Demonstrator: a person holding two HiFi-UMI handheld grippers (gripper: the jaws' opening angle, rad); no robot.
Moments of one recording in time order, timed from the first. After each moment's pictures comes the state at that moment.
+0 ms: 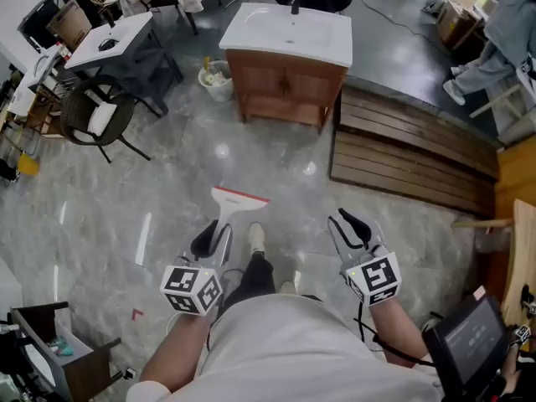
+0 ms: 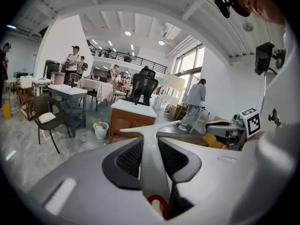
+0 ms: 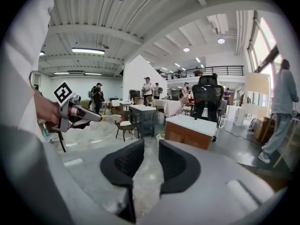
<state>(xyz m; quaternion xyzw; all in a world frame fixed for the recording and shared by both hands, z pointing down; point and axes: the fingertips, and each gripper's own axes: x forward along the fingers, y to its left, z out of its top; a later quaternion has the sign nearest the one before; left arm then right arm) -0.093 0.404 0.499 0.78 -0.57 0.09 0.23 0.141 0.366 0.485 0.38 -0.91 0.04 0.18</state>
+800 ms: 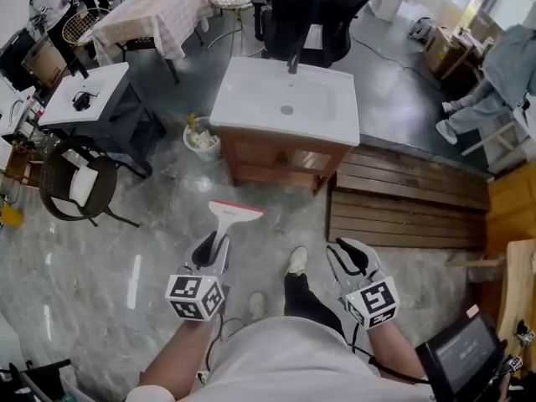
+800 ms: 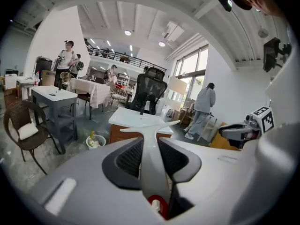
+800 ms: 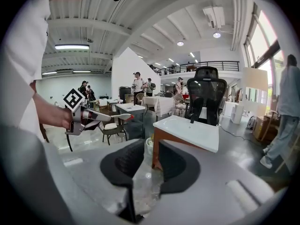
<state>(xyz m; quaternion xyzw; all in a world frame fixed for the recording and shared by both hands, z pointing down) -0.206 0.037 0.498 0.79 -0.56 0.08 0.23 0.042 0.056 0.469 0.41 -0.89 0.07 0.20</state>
